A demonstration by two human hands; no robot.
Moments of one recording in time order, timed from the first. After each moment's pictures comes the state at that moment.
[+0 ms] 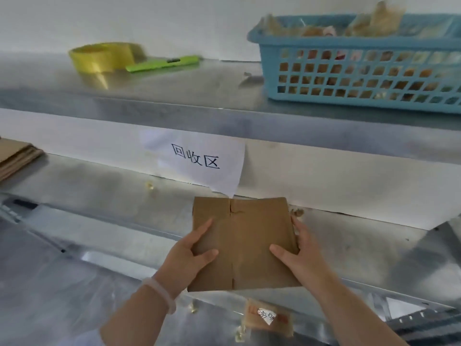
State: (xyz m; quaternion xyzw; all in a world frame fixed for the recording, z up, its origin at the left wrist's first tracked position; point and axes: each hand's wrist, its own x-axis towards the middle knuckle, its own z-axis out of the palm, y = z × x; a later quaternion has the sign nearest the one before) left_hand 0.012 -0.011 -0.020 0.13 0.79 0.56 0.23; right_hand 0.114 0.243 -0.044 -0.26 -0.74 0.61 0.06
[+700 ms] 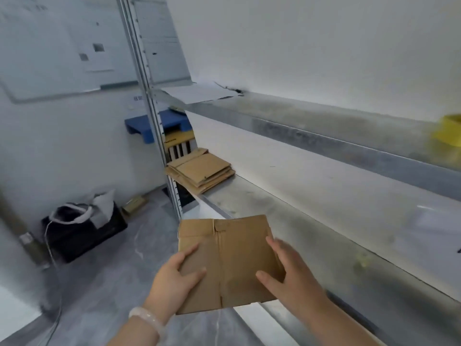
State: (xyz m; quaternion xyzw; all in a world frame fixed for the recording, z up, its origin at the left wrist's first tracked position) left_hand -0.128 -0.511 0.012 -0.14 0.82 0.56 -0.04; right_hand -0.166 -0.246 -0.005 0.14 -0.90 0.42 0.00
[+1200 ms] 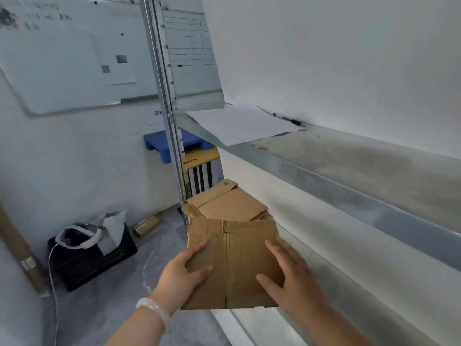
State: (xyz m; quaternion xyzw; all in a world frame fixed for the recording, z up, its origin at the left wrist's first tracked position) left_hand -0.371 -0.645 0.023 -0.13 0.81 0.56 -0.04; right_hand -0.418 -0.385 0.005 0.19 -0.92 0.34 0.03
